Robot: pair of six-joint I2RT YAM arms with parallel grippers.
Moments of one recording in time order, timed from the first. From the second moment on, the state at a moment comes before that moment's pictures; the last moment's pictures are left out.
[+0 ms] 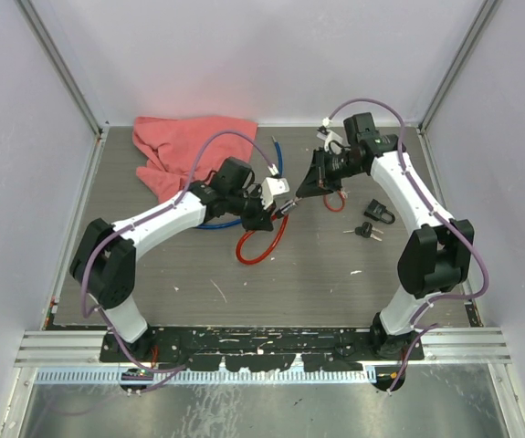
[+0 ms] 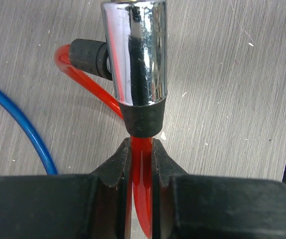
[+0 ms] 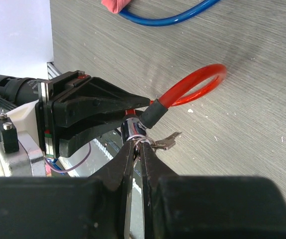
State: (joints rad) left arm -0.68 1.70 1.29 -0.38 0.57 0.39; right arm 0.22 1.69 1.57 -0.92 -0.77 0.29
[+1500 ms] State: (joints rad) left arm -0.59 1.78 1.39 -0.51 0.88 0.35; right arm 0.30 1.64 1.59 -0.83 -0.78 -0.21
